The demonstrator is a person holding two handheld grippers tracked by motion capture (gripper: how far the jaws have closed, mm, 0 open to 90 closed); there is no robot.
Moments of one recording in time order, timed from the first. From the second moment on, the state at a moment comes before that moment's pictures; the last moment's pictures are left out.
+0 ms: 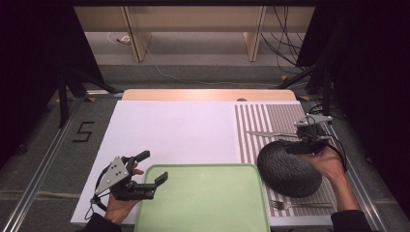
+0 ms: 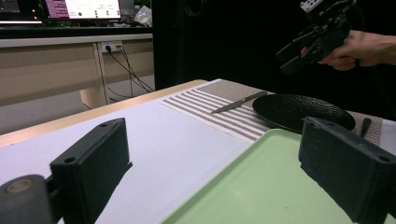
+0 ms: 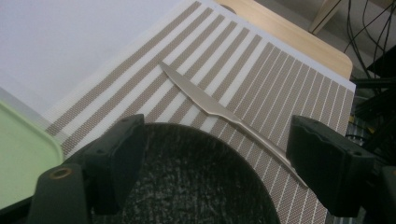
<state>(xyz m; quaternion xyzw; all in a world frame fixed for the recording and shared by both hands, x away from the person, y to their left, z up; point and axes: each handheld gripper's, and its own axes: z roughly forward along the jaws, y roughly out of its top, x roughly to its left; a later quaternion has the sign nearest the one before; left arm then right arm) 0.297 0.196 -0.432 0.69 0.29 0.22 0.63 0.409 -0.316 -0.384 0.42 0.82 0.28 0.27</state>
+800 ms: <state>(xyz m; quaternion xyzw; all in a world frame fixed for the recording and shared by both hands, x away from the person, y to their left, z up) 0.297 0.196 -0.432 0.69 0.29 0.22 0.63 0.456 -0.335 -0.399 0.43 0.84 0.20 0.25</state>
